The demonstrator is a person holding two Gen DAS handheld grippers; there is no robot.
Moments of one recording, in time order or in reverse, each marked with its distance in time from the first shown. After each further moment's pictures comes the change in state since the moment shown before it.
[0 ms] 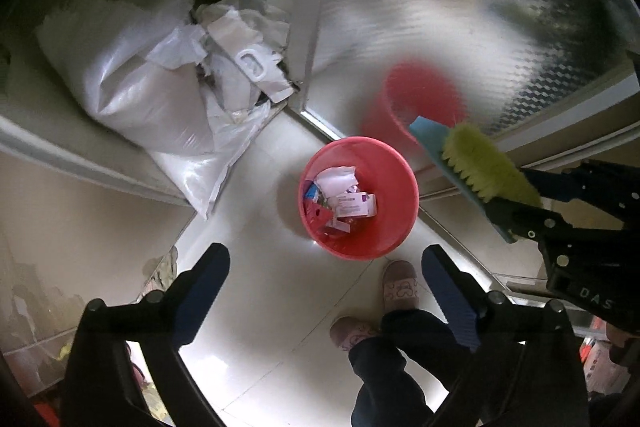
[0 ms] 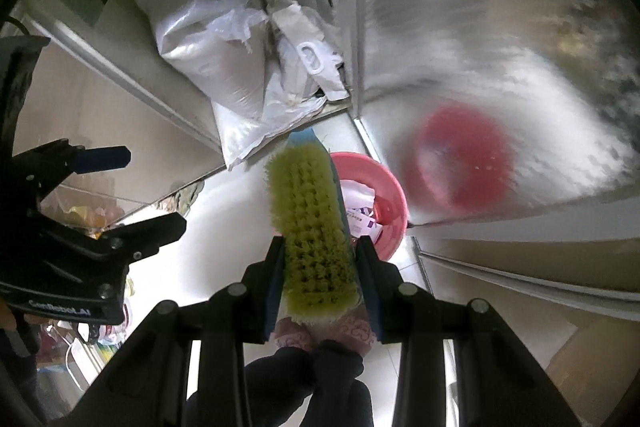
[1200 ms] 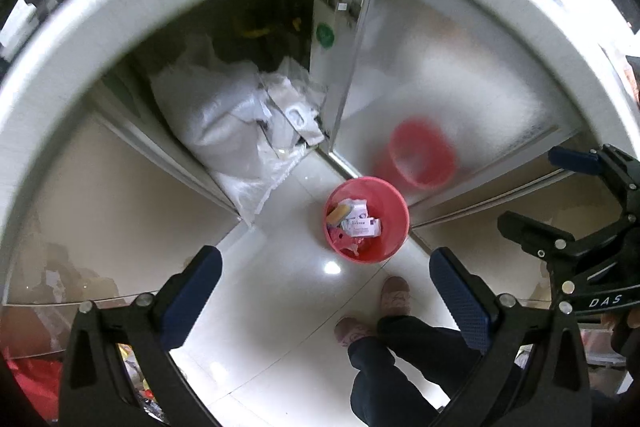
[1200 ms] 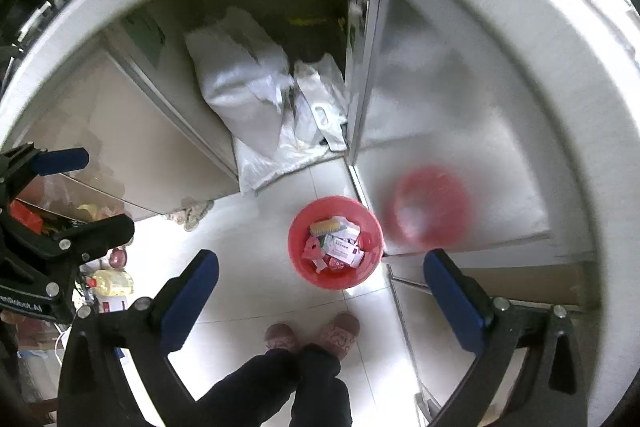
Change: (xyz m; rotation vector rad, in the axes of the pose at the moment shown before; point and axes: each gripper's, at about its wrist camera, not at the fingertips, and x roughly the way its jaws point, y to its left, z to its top) left arm -0.207 -0.015 -0.013 -0.072 -0.135 0.089; right arm -0.159 0.035 0.013 -0.083 -0.112 -0.055
